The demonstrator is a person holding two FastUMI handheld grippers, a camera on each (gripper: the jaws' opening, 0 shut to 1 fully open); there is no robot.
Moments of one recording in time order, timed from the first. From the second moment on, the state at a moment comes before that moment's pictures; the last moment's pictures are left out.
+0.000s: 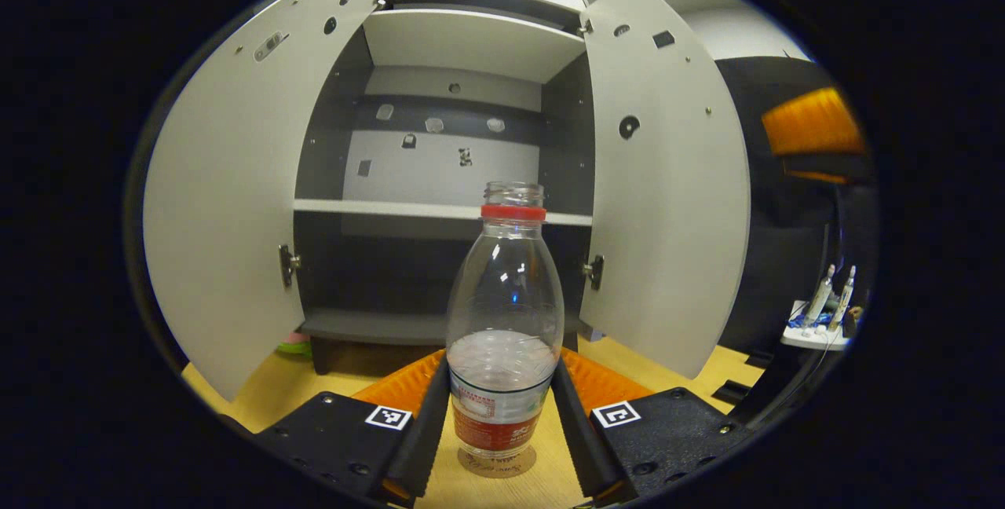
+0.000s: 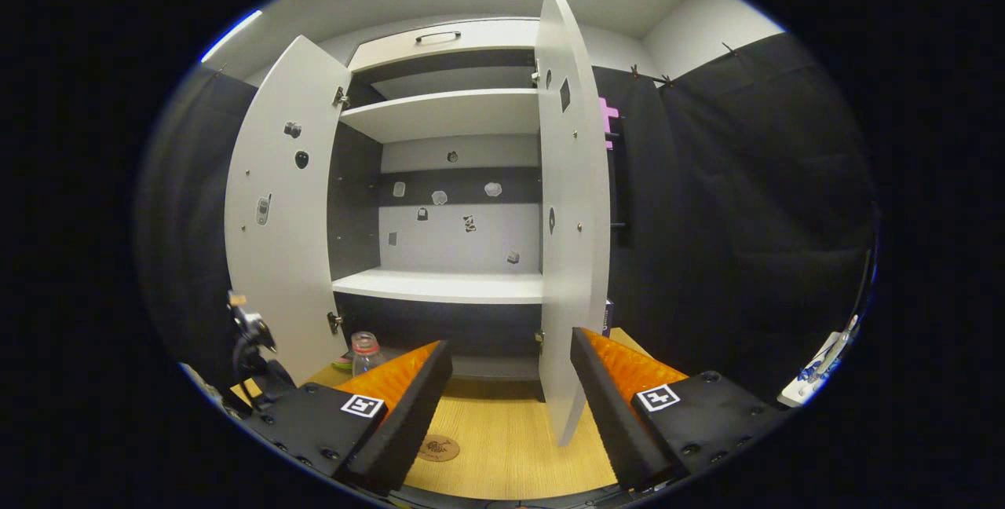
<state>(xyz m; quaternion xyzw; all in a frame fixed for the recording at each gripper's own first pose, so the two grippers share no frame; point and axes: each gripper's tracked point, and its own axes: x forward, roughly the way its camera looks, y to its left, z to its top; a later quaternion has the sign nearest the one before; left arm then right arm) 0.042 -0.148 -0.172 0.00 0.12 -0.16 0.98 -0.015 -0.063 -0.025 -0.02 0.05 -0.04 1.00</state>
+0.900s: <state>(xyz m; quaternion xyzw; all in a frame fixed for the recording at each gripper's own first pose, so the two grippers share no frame) 0.320 -0.175 0.025 -0.02 0.07 -0.15 0.99 -0.089 -0.162 -0.034 0.01 0.04 -0.21 0.98</state>
